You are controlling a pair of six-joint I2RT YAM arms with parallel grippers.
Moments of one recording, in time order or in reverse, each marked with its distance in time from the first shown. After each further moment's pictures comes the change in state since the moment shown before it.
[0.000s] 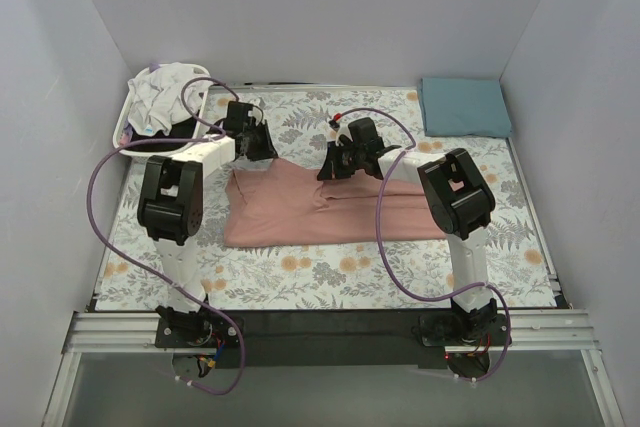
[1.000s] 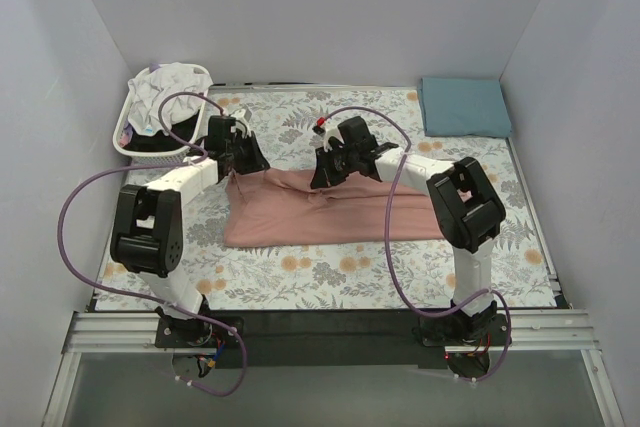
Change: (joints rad) left arm 0.038 -0.288 -0.280 0.084 0.067 -0.008; right arm 0.073 -0.114 0.008 -0.182 -0.037 -0.165
